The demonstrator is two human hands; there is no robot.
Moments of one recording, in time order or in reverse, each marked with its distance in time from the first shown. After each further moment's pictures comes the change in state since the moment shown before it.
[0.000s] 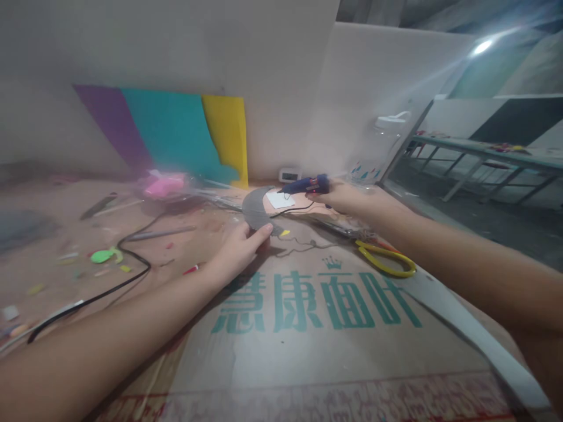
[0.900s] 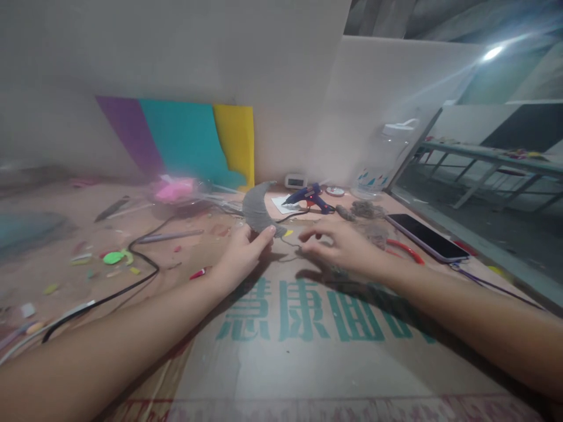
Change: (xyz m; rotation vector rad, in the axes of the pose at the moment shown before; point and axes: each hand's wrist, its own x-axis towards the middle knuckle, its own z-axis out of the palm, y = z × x) left_hand -0.006 0.015 0.000 -0.097 0.110 0.029; right_hand -0.070 -0.012 0.031 -0.002 -0.084 -0.503
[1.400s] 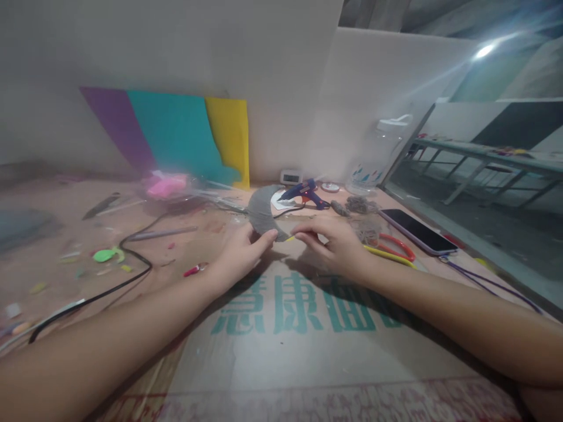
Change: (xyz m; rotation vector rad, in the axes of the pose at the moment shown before) left_hand 0.001 -0.012 0.000 0.141 -0.105 0.089; right_hand -0.008 -0.016 0.012 0.005 0.272 -0.268
